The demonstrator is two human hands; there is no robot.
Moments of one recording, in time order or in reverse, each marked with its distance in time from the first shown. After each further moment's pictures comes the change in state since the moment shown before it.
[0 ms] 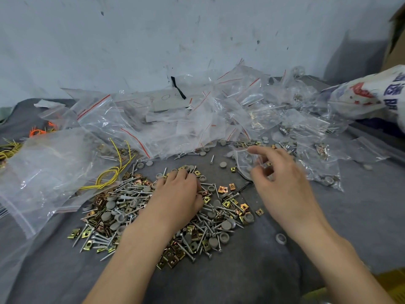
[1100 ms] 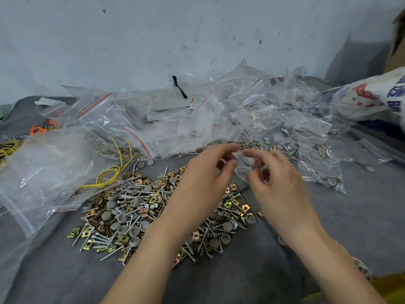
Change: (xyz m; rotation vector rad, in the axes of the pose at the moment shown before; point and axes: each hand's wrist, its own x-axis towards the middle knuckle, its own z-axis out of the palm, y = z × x) left_hand 0.013 0.040 -0.016 -0.784 0.367 0.204; right_hand -0.002 -0.004 0.009 0.018 0.038 -0.086
